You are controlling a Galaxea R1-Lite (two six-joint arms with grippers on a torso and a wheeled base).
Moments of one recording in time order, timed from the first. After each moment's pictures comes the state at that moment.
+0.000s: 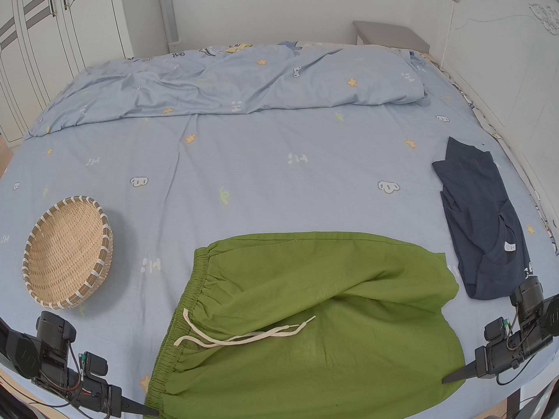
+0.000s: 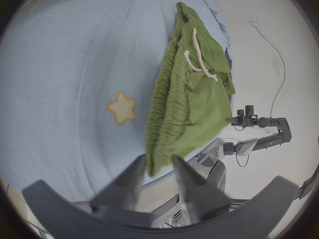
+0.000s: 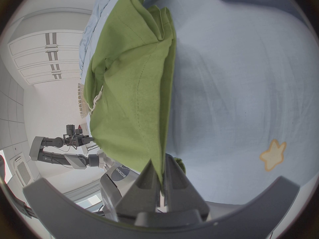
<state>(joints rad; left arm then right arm) 0.14 1.62 -0.12 -0.08 -0.74 0.08 -0.07 1.65 -0.27 0.01 0.69 0.03</state>
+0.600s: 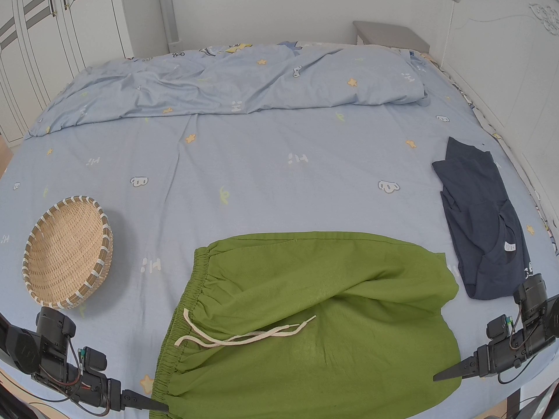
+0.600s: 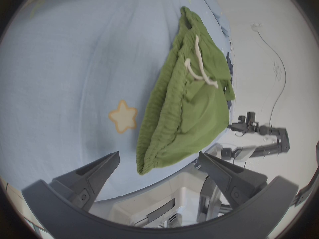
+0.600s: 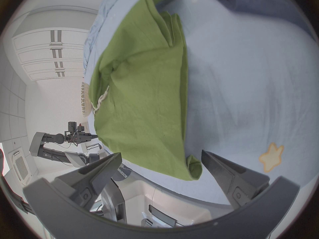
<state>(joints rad) 0.14 1.63 -0.15 -0.07 -0.74 0.05 -0.06 1.60 -0.27 0.01 0.70 0.04</state>
